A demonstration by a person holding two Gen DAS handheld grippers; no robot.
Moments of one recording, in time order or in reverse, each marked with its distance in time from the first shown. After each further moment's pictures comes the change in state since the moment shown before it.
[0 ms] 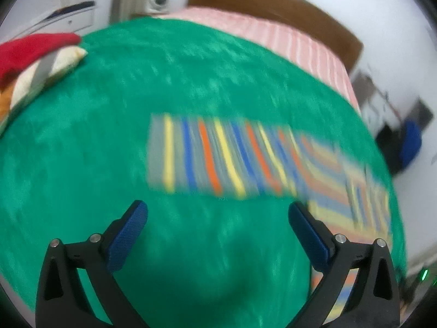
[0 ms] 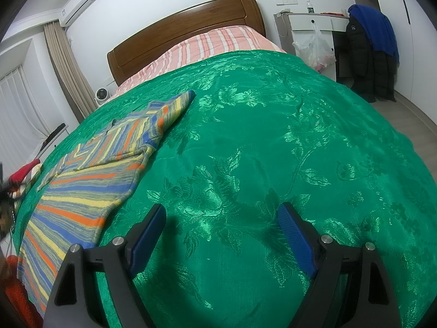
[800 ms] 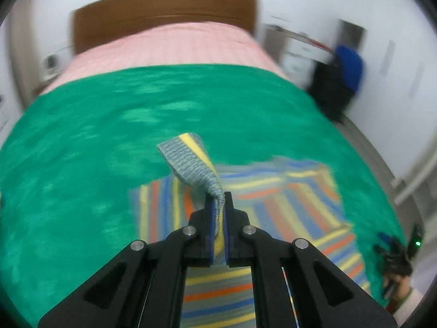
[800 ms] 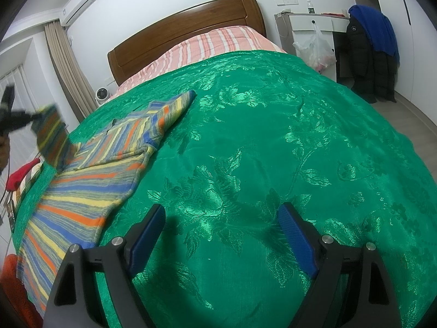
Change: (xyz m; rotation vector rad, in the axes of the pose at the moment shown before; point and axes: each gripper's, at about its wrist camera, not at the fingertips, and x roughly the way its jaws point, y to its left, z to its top) left arm 0.019 -0.302 0.022 0.558 0.043 -0.231; right arm 0.001 0.001 -0.002 -0.002 0.000 0.000
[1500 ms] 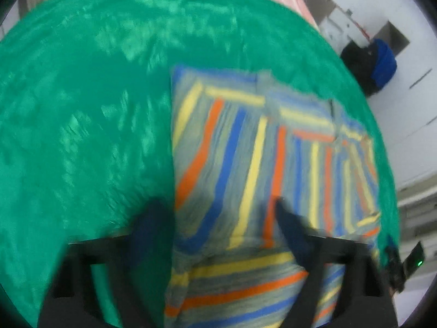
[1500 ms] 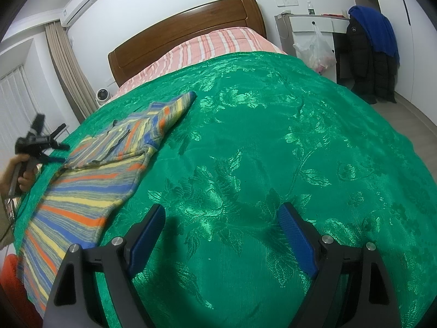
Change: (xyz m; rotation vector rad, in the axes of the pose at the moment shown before) left arm 0.109 0.093 -0.078 -0.281 0.319 -0.014; right arm -0.002 0.000 -0.001 -0.001 -0.006 0.002
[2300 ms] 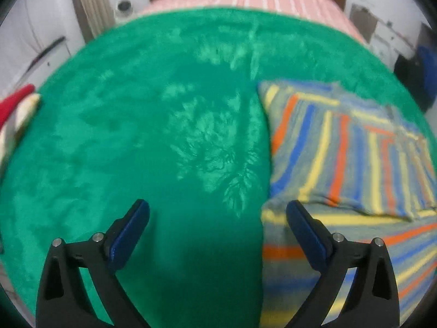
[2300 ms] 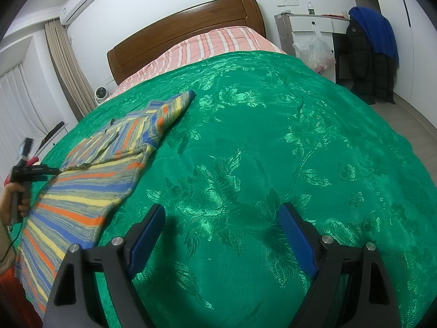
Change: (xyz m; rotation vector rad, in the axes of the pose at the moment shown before) left arm -0.070 0.021 -0.085 -0.037 -0.253 0.379; right arm 0.002 0.002 0.002 -0.007 0.006 -0.010
